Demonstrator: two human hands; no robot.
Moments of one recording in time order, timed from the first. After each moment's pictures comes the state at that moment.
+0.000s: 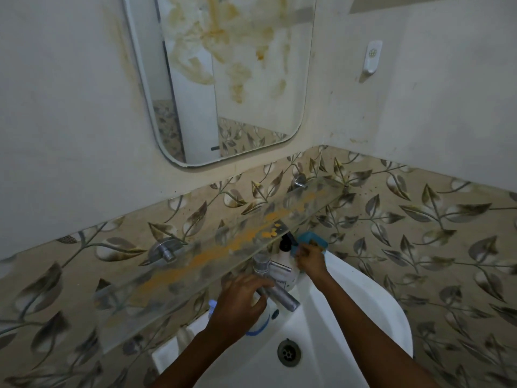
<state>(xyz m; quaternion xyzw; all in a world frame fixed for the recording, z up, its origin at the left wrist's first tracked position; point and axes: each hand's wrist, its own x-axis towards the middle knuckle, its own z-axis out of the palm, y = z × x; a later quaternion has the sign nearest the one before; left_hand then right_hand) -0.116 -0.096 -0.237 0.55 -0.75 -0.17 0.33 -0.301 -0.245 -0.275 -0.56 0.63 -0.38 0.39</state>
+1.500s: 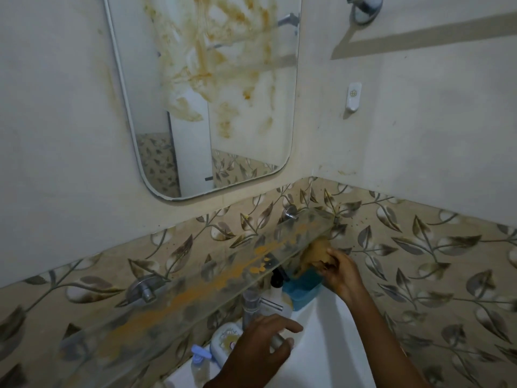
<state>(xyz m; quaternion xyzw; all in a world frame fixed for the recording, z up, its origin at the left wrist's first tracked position) -0.167 -0.092 -0.208 0.48 -0.75 -0.29 0.35 -0.368 -0.267 -0.211 -0.23 0.41 -0.63 0.62</state>
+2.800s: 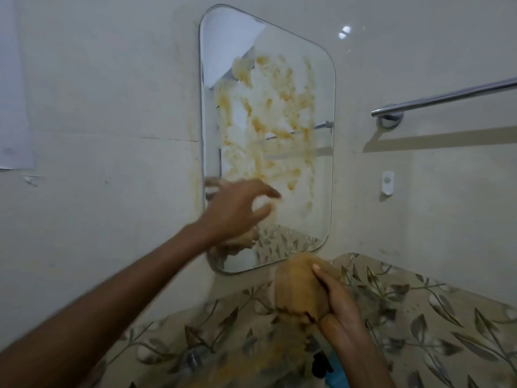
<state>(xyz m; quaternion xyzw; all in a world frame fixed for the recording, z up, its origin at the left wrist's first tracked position) -0.073 -0.122 0.108 0.47 -0.77 0.22 0.36 -0.251 -0.166 -0.037 -0.31 0.28 -0.58 0.70</state>
